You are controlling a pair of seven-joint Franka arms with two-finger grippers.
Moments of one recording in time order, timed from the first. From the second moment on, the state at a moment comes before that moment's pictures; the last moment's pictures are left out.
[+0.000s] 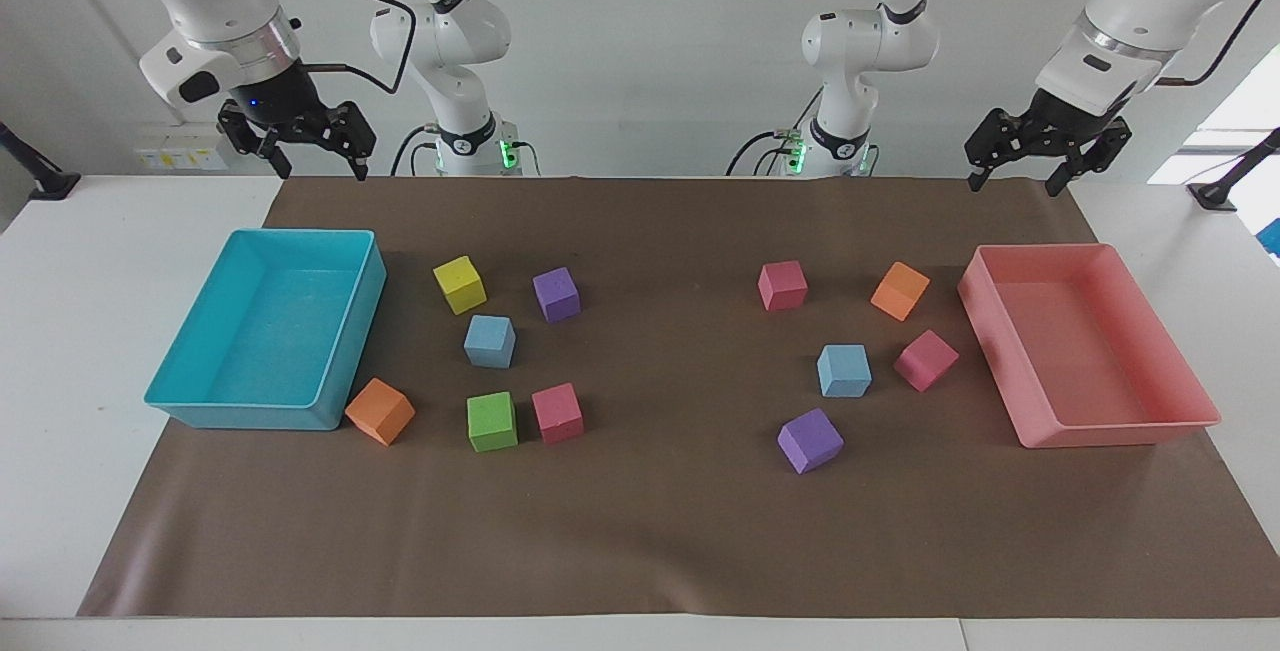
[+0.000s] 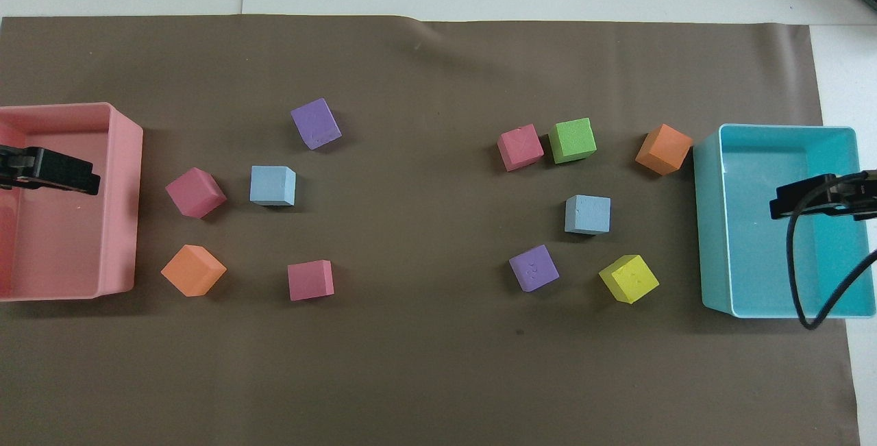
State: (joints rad) left arm -0.07 -0.01 0.00 -1.50 -0.02 1.48 0.06; right arm 0.07 -0.06 -0.10 -1.60 -0.01 1.48 0.01
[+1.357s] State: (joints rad) left arm -0.07 -0.01 0.00 -1.50 -0.02 1.48 0.06; right arm 0.05 -0.06 -0.10 -1.60 -0.01 1.47 0.01
